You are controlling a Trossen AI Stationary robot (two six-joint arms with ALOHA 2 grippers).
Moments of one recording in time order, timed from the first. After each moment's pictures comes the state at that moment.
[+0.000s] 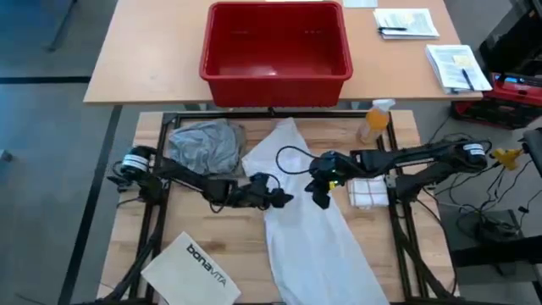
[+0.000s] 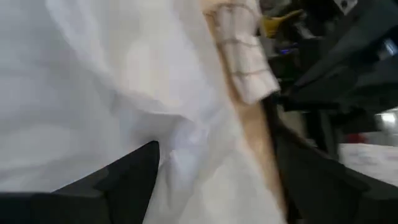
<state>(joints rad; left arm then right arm) -0.16 1.82 0.92 0.49 -0.32 -1.39 -0.04 1.27 0.81 -0.31 -0.15 0.39</state>
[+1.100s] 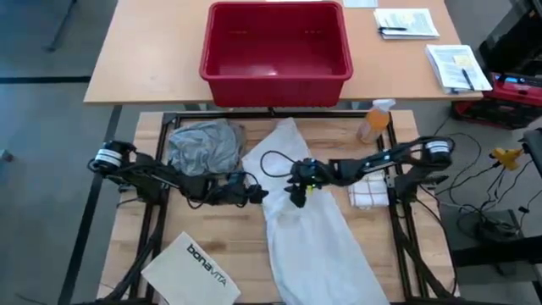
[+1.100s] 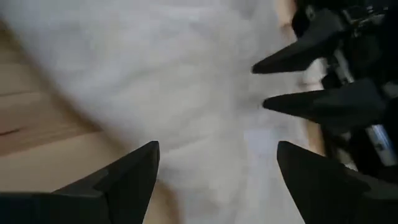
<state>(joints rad) -0.17 1.55 0.65 0.26 -0.39 -1.45 -0.05 1.67 0.78 0.20 -0.01 0.40</state>
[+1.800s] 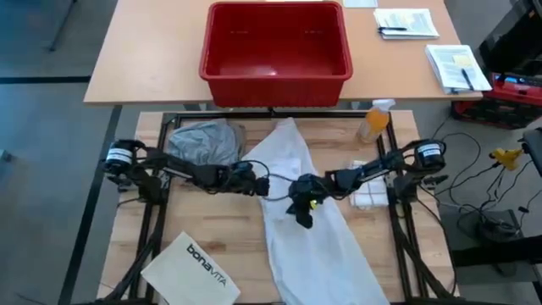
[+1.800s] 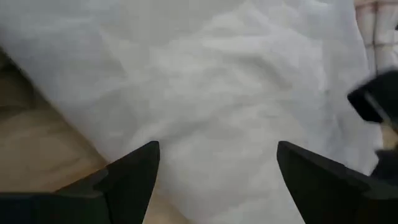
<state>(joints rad) -0.01 1.65 0.80 0.02 -0.24 -1.29 0.06 1.71 0.78 0.17 -0.27 0.34</state>
